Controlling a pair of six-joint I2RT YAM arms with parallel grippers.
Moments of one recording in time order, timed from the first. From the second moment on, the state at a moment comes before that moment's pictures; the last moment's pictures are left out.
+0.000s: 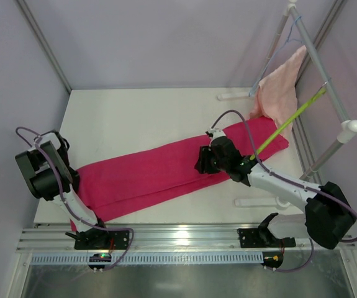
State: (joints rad) left arm 0.50 1.86 1.18 -1.15 -0.36 -0.41; right arm 0.67 1.25 0.73 -0.20 0.02 0.52
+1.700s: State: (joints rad) left arm 0.44 1.90 1.38 -0.86 -0.06 -0.58; right arm 0.85 2.07 1.58 -0.33 -0.27 -0.24
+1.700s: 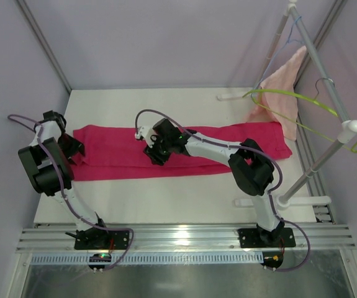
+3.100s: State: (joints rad) left arm 0.45 1.74 1.22 -0.73 -0.17 -0.69; right arm 0.90 1.99 1.38 -0.15 0.07 -0.26
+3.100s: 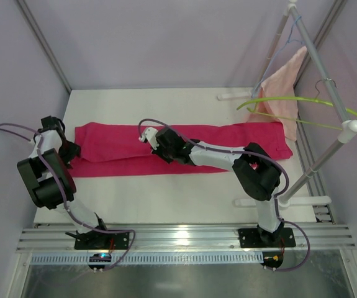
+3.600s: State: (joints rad) left arm 0.49 1.69 1.12 -0.62 -0.14 -0.68; right arm 0.89 1.96 1.29 -0.02 0.19 -0.08
